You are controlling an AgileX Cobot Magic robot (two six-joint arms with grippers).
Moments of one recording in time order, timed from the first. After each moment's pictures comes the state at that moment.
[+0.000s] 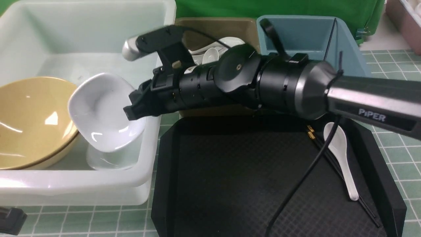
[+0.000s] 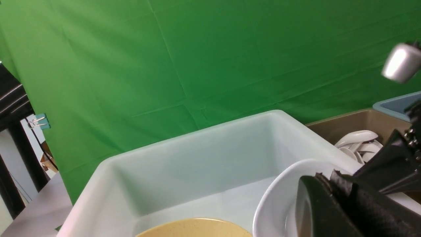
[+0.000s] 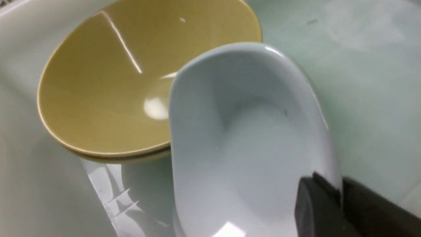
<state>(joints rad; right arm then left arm) 0.76 2.04 -1.63 0.92 0.29 -0.74 -0.12 0.19 -0.22 -0.48 -0.01 0.74</state>
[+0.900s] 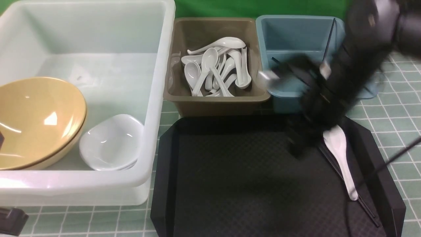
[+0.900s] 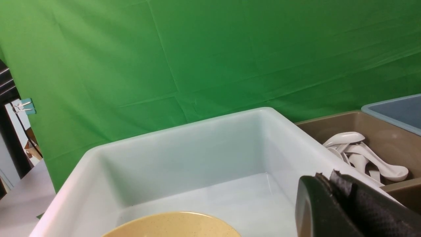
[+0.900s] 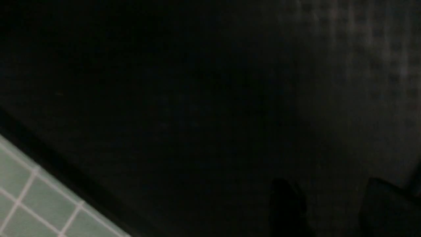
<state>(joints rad) 0.34 1.74 -1.29 0.21 1.13 -0.30 -0.12 0.19 -0.22 -0.54 0.00 0.74</state>
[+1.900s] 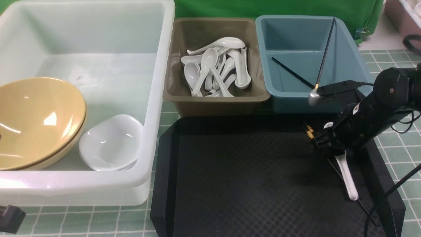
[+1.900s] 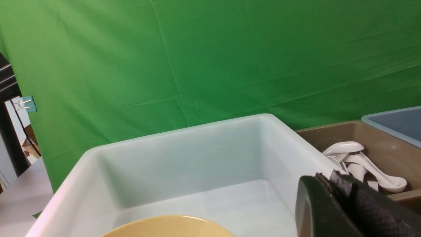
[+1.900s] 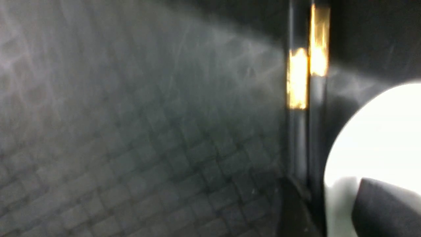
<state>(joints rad) 0.20 1.83 -1.07 0.12 0.56 -0.16 -0.12 0.19 -0.22 -0.57 -0.02 0.73</state>
